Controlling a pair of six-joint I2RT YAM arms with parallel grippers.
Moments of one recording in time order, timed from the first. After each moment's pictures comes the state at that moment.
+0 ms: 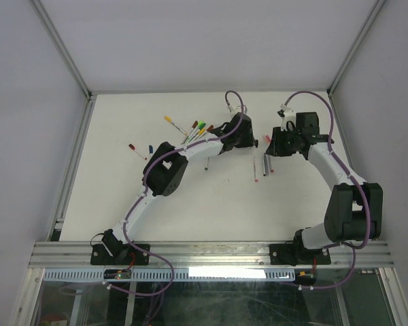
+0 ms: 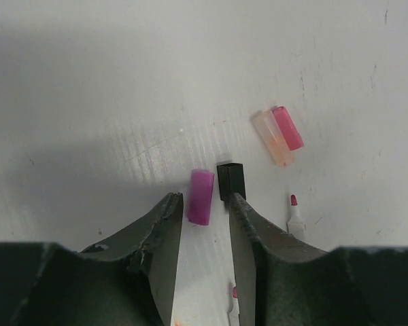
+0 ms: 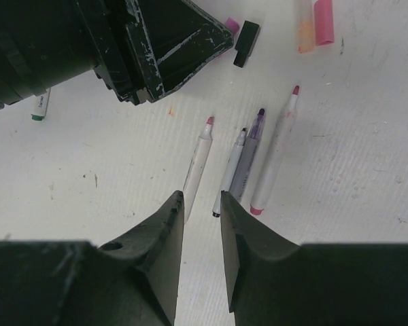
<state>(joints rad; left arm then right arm) -0.81 2.51 2.04 -0.17 -0.10 -0.74 0.06 1.45 1.01 -0.46 -0.38 0.00</state>
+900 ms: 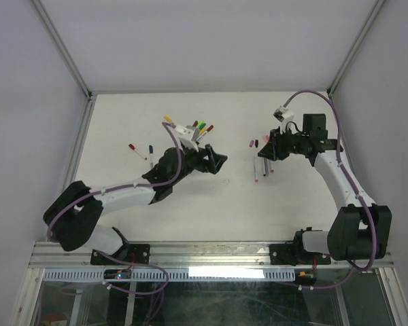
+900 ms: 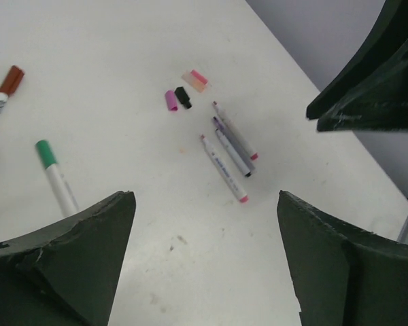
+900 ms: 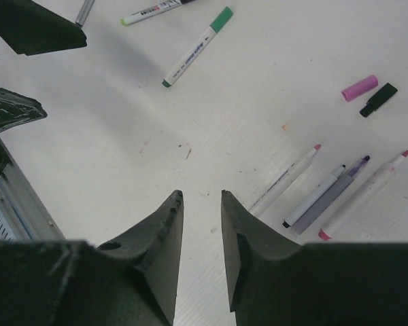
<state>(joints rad) -0.81 1.49 0.75 0.62 -0.03 -0.50 0.05 1.31 1.00 -0.53 -0.77 -0.20</state>
